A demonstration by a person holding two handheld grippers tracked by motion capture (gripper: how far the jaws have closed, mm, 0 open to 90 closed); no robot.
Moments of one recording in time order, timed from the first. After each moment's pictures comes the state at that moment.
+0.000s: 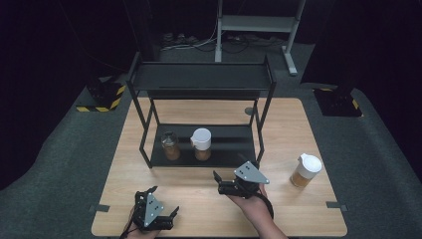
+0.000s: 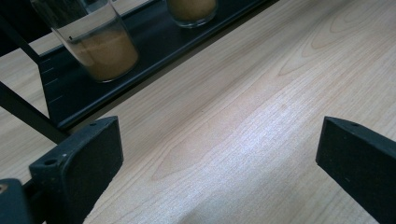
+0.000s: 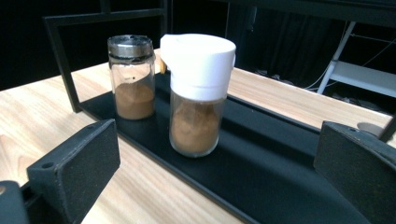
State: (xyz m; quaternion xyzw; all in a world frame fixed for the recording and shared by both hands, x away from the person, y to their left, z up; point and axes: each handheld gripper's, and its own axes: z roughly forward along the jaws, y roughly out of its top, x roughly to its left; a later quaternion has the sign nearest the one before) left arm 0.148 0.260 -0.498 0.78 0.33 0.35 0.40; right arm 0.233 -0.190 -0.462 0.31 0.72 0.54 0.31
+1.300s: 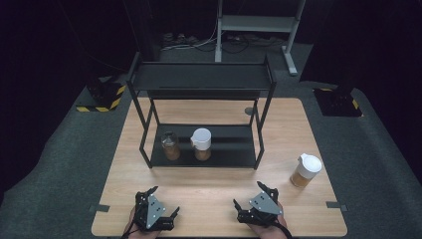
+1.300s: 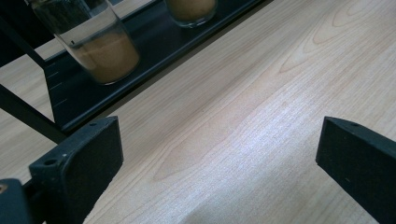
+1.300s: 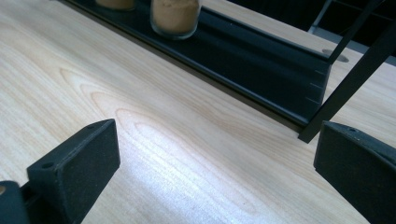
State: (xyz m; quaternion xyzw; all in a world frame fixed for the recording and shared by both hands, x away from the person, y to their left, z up) left arm 0.145 0.254 -0.499 0.78 0.32 0.36 0.39; right arm 0.179 -0.226 -0.502 0.32 0.77 0.45 0.34
